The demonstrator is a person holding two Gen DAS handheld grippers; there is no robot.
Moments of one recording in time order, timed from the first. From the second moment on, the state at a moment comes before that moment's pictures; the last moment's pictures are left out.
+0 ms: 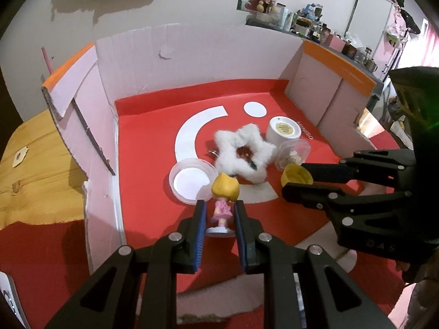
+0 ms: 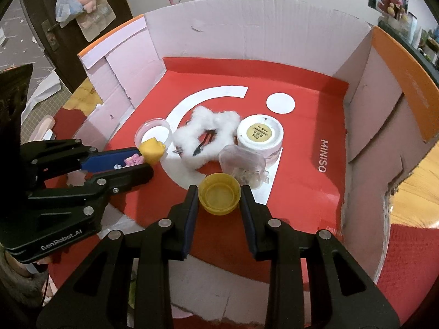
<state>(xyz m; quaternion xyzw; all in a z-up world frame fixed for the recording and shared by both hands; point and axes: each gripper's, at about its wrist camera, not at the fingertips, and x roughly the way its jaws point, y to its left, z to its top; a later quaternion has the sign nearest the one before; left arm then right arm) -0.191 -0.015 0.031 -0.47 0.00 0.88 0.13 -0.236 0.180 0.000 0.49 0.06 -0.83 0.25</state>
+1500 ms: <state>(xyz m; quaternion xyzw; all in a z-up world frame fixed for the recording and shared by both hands) -0.208 -0.022 0.026 -0.47 0.00 0.88 0.10 -0.244 0.187 0.000 0.48 0.08 -0.85 0.22</state>
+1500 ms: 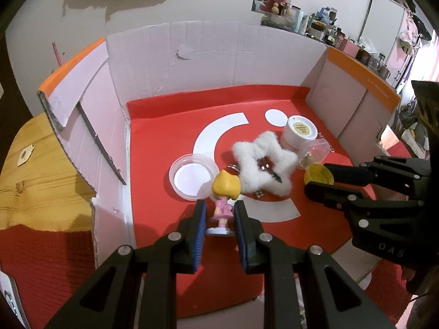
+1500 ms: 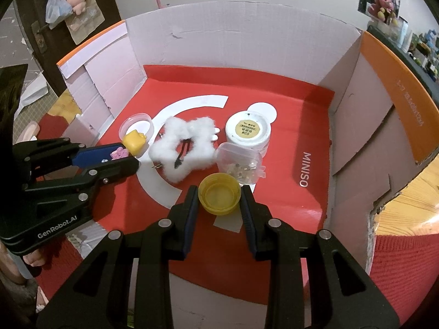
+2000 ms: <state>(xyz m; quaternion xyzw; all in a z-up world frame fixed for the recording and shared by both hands) -0.205 -0.017 0.027 -0.46 0.00 0.88 0.10 -0.241 0.189 0.000 0.48 0.06 -0.85 0.22</state>
